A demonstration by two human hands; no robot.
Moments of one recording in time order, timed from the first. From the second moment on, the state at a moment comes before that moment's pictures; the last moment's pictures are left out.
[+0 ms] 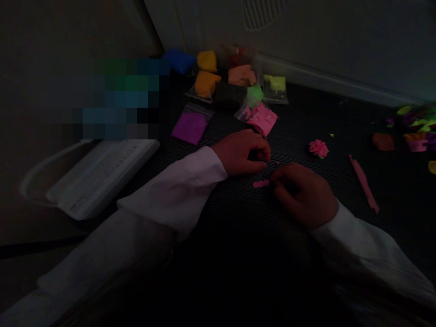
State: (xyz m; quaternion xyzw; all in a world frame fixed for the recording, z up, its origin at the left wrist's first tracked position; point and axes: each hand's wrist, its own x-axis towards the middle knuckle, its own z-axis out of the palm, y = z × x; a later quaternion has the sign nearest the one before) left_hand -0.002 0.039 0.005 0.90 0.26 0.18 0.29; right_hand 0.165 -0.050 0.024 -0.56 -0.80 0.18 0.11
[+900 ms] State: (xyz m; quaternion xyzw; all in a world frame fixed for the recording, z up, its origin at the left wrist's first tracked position) left_hand -0.001 0.038 0.006 0.90 0.26 0.18 0.29; right_hand 0.165 -0.051 0.025 -0.56 -0.81 0.16 0.09
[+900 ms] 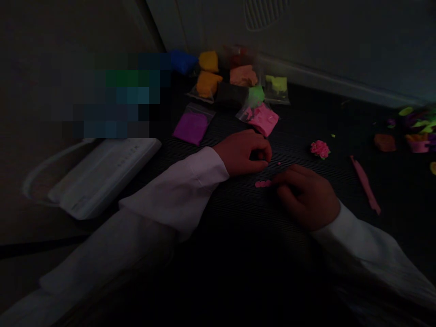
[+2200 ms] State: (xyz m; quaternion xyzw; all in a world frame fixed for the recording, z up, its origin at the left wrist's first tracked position) left_hand 0.000 0.037 0.008 0.86 0.32 0.21 0.34; right_hand 0.180 -0.033 0.008 -0.57 -0.81 0.03 0.15
